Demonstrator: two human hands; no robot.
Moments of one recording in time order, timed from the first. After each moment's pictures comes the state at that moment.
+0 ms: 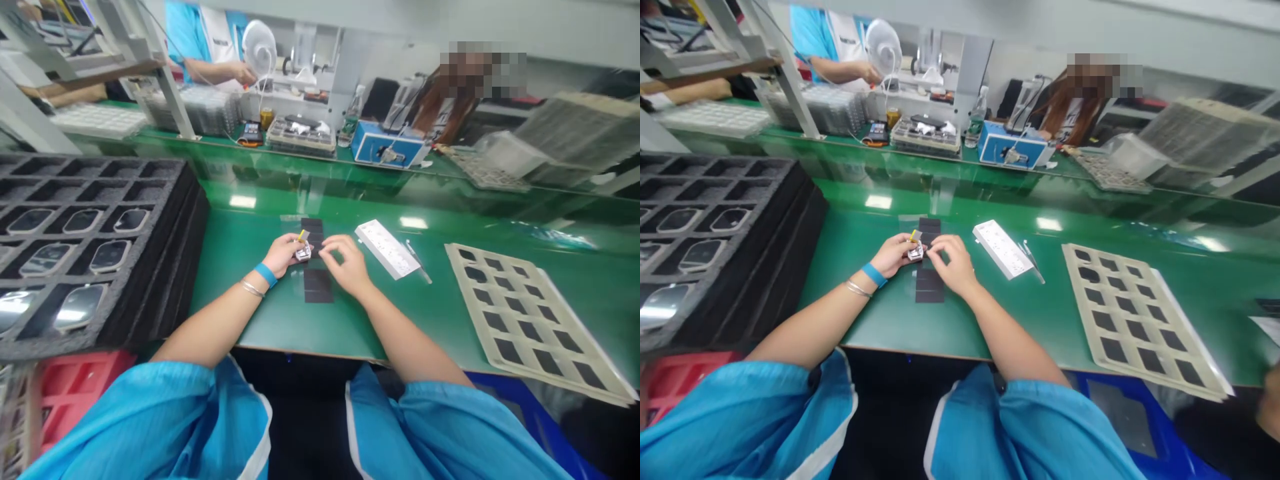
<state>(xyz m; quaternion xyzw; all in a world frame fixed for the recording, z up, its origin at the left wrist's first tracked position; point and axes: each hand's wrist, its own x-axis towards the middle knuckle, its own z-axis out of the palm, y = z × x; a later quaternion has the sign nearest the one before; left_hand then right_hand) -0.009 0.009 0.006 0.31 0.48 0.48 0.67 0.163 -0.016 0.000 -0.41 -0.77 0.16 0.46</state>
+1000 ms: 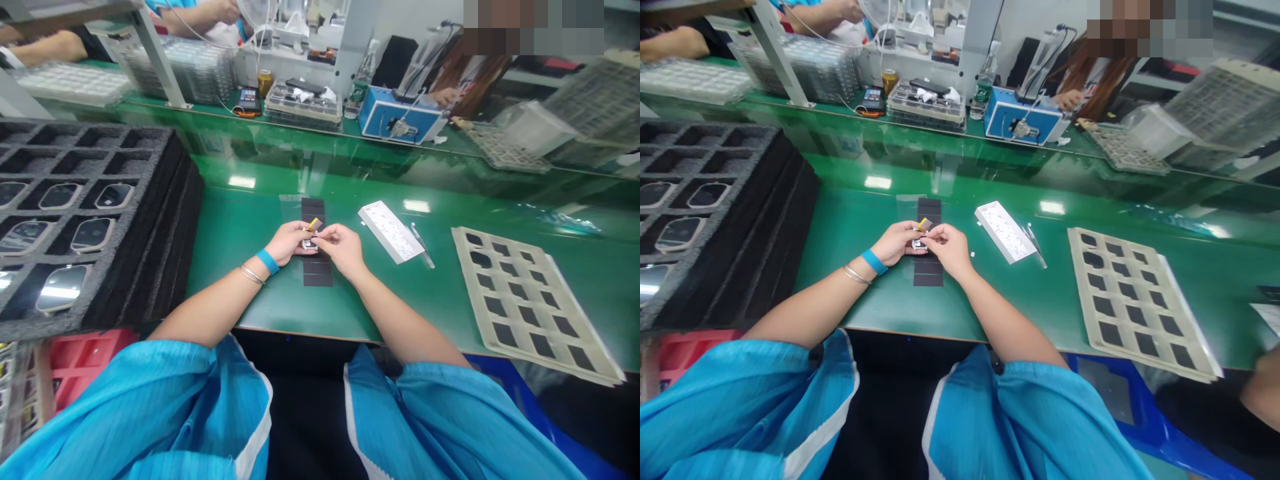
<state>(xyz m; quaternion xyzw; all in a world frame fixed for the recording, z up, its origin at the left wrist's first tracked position) -0.001 -0.001 0.007 0.35 0.46 0.42 0.70 0.148 -0.008 -0.020 -0.48 -0.59 0.42 0.50</state>
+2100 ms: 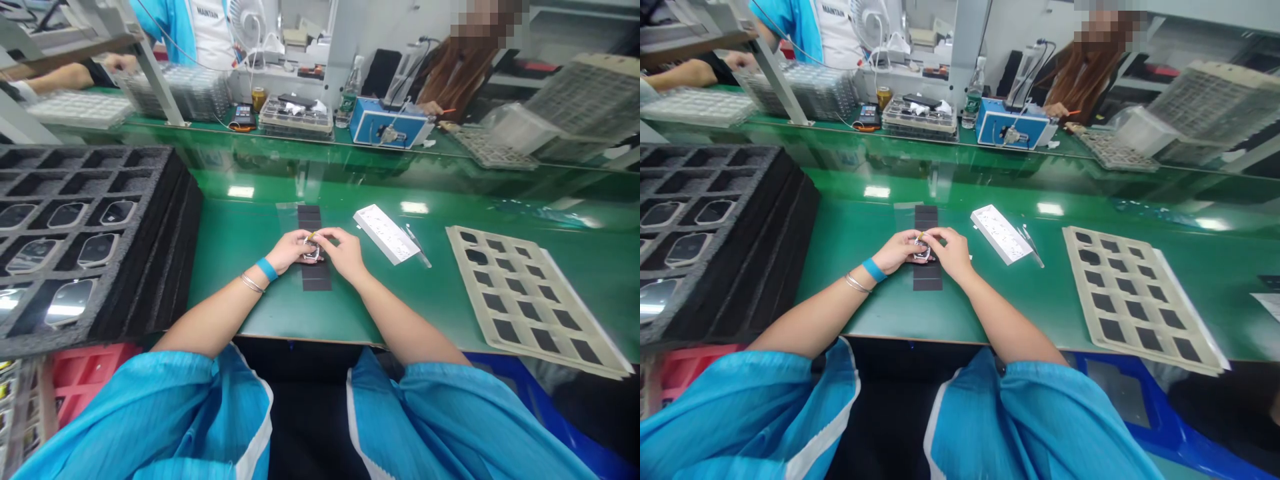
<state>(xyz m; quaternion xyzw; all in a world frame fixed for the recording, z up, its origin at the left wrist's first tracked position) 0.001 -0.003 0.000 0.42 0.42 0.37 0.71 0.157 -0.008 -0.014 -0.47 -0.69 0.25 0.49</state>
